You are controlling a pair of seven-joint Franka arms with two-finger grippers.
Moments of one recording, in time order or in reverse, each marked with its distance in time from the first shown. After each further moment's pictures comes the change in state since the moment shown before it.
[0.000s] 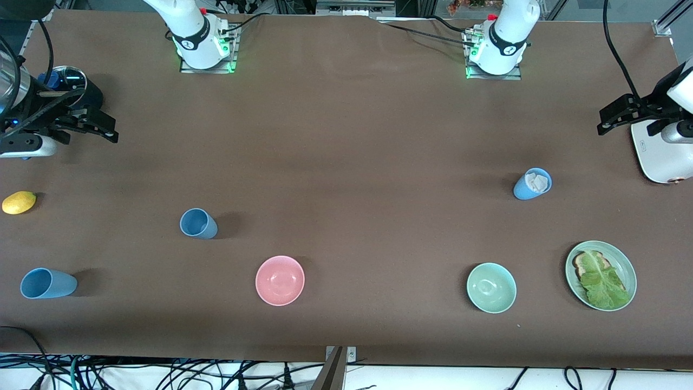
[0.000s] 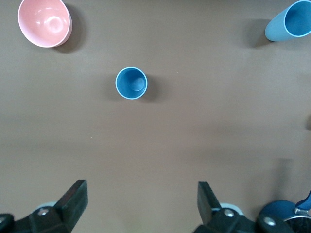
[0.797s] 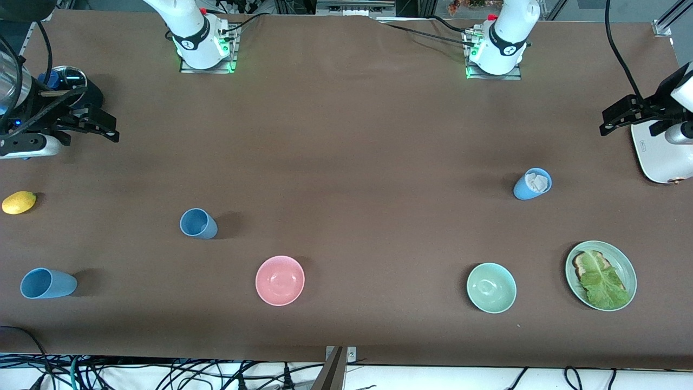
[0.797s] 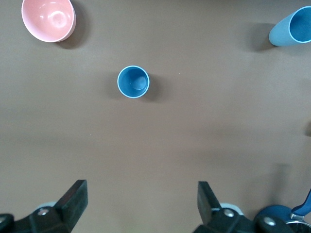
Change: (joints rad) left arm 0.006 0.002 0.003 0.000 0.000 0.000 0.000; right arm 0.000 0.003 0.001 0.000 0.000 -0.001 -0.043
